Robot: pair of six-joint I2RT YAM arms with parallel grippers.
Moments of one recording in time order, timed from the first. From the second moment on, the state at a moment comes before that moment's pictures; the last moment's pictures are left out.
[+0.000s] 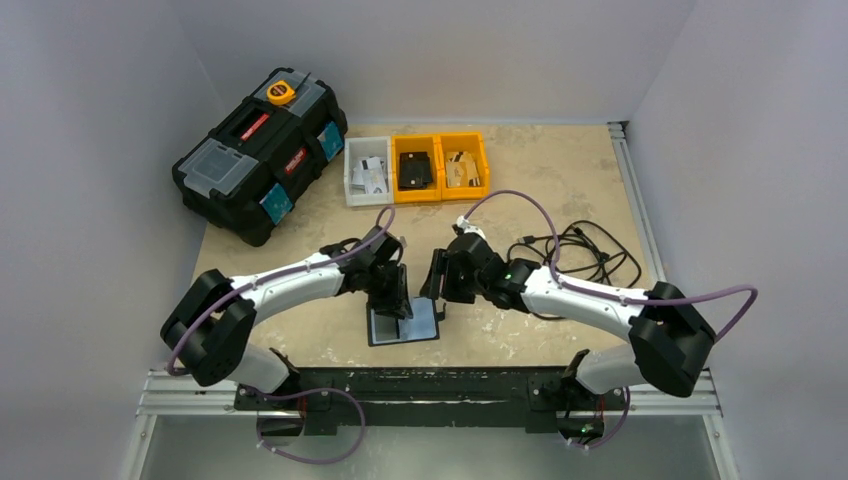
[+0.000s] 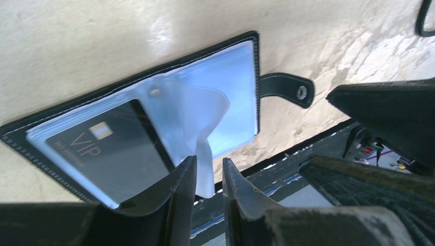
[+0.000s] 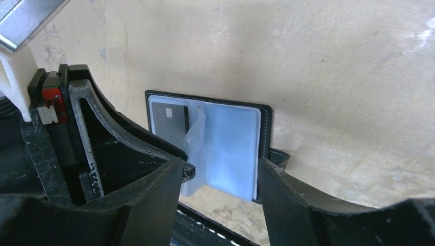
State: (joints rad) left arm -0.72 1.44 0.79 -0.49 0.28 -0.79; right arm 0.90 1.39 0.80 -0.22 0.03 0.93
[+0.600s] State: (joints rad) left arm -0.79 1.62 0.90 -0.43 0.30 -0.81; right arm 0.90 1.26 0.74 -0.32 0.11 0.94
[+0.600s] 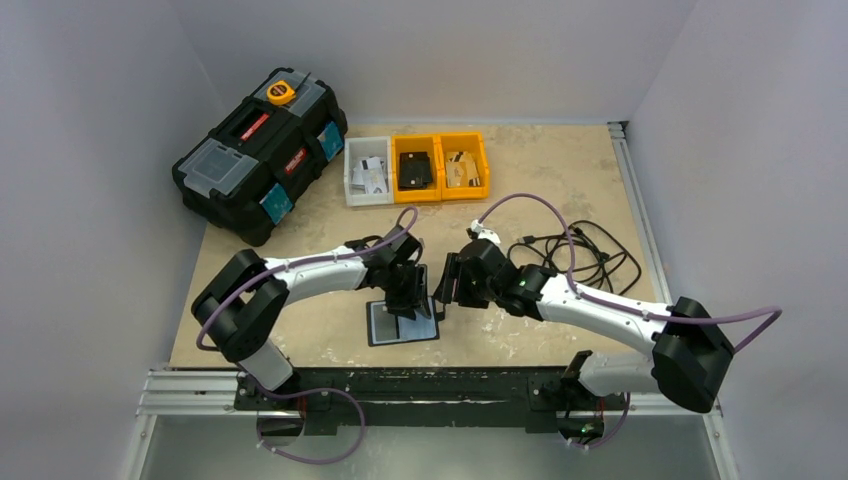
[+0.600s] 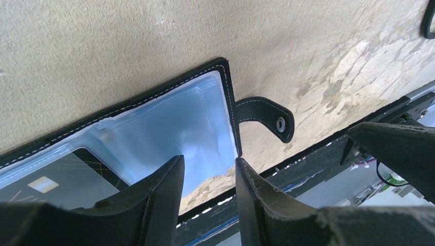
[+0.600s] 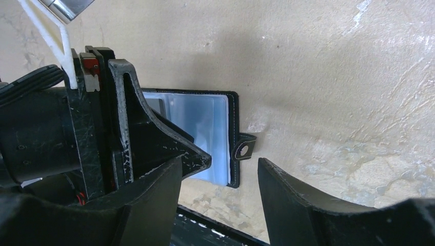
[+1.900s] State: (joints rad) left arm -0.56 1.37 0.71 -0.59 0.18 -0.75; right arm 0.99 1.70 0.87 0.02 -0.16 0.96
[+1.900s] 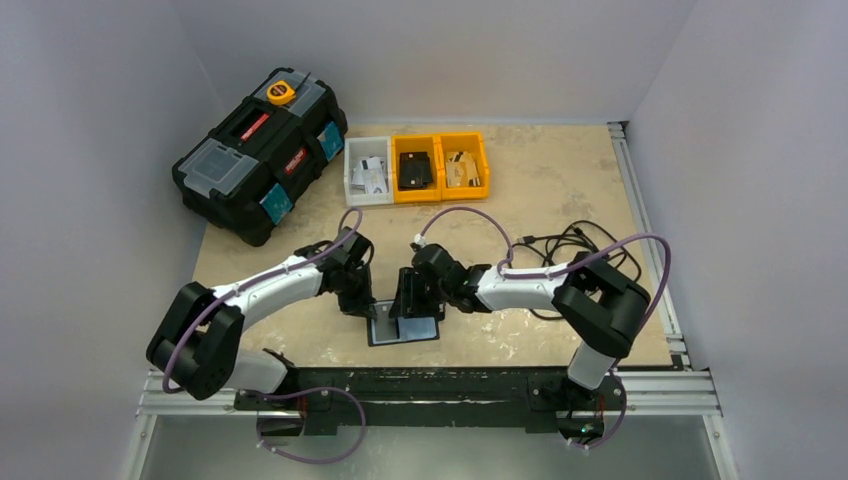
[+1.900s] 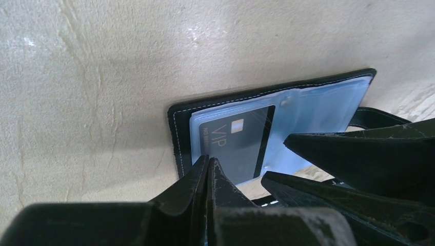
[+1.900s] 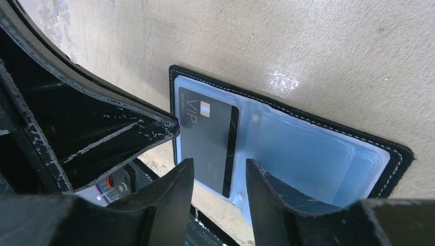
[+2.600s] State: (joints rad) left arm -0.56 1.40 0.67 -0.52 0.22 -0.78; right arm 0.99 1.73 0.81 0.13 -0.21 0.99
